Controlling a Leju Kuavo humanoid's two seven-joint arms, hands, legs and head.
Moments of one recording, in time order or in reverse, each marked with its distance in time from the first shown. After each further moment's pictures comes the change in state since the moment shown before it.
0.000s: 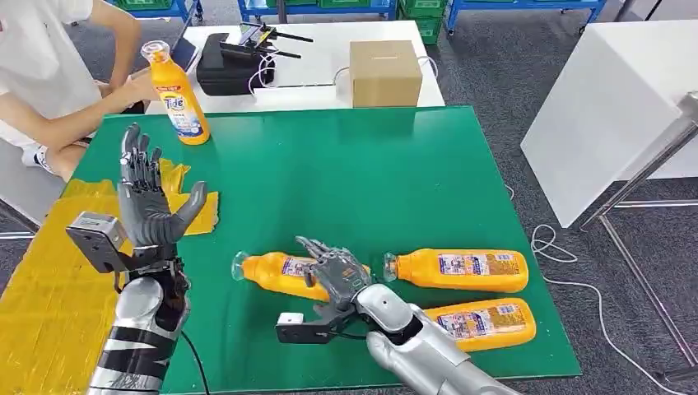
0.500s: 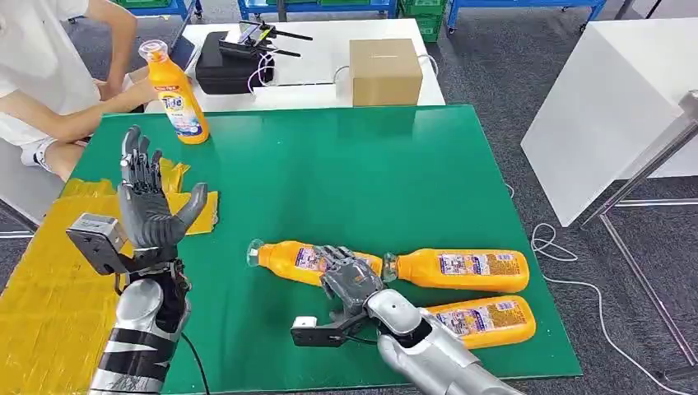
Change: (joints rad) left arm 0.007 -0.003 0.002 -0.006 -0.002 -0.001 0.001; right arm 0.001 -0.010 -0.006 0.027 0.013 0.014 0.002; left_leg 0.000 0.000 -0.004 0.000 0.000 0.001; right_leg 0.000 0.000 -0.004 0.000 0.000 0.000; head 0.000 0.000
